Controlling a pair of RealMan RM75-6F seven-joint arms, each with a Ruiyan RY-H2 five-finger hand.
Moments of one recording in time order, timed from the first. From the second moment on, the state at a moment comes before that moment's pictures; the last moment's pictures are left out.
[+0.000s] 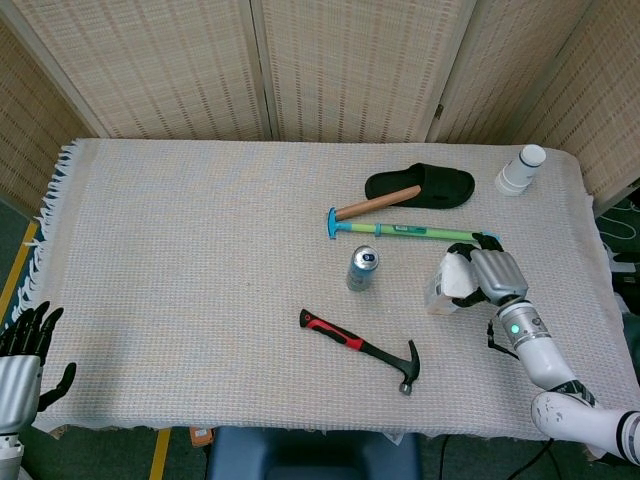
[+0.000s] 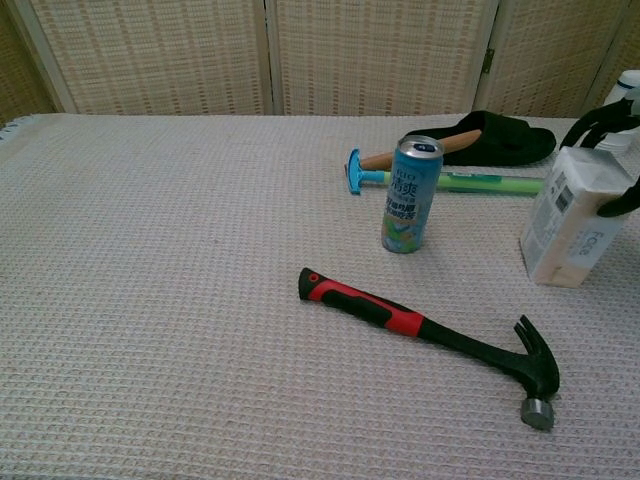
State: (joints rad) left arm -0.01 -1.12 -0.04 -1.79 1.53 1.60 0.28; right arm 0.64 -1.15 0.15 -1.68 -0.85 0.91 -0.21
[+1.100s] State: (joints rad) left arm -0.01 -1.12 -0.04 -1.78 1.53 1.59 0.29; right arm 0.51 -1.40 0.15 -1.09 -1.42 1.12 1.13
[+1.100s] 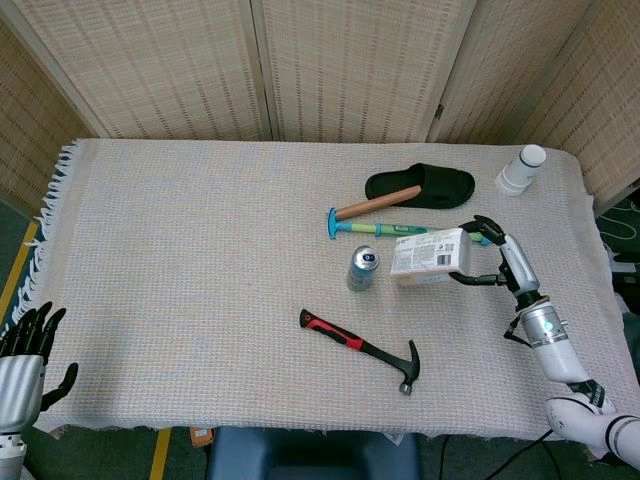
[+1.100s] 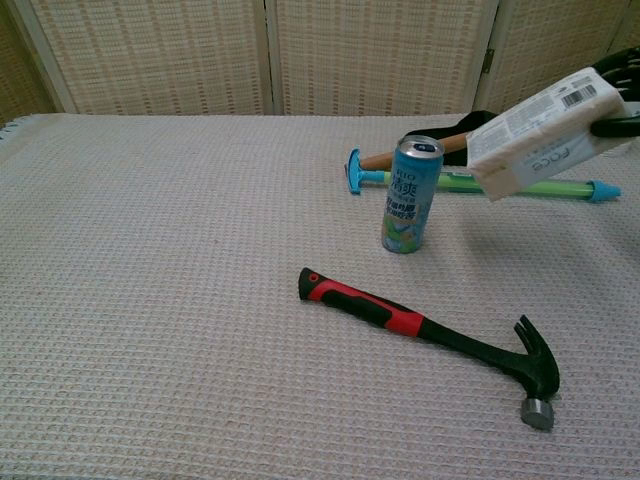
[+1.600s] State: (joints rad) left arm -0.02 -1.13 -0.05 -1.77 1.51 1.58 0.30; right arm 0.54 -1.77 0.01 -0.32 -1.62 1.16 1.68
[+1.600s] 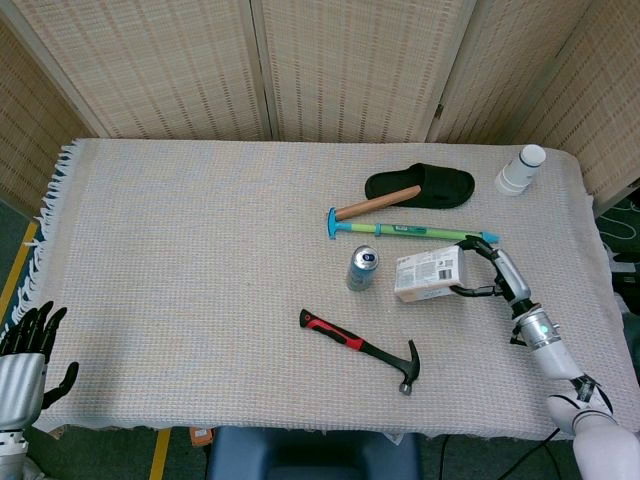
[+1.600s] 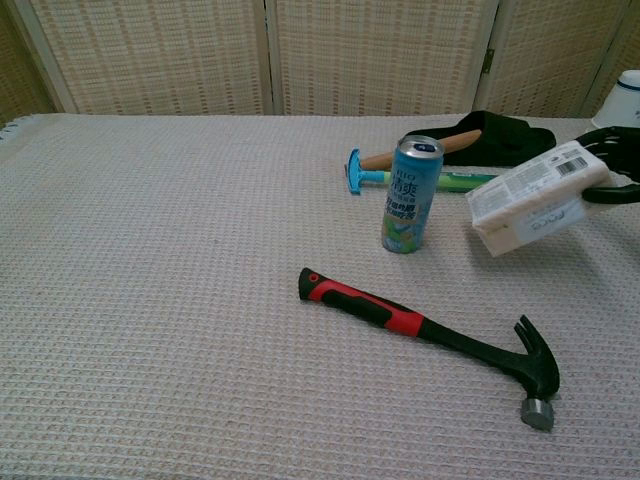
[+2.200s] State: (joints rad) left arm -0.02 -1.13 -0.04 -1.77 1.51 1.58 0.30; right arm 0.56 -1.77 -0.03 -0.28 -1.63 1.09 1.43
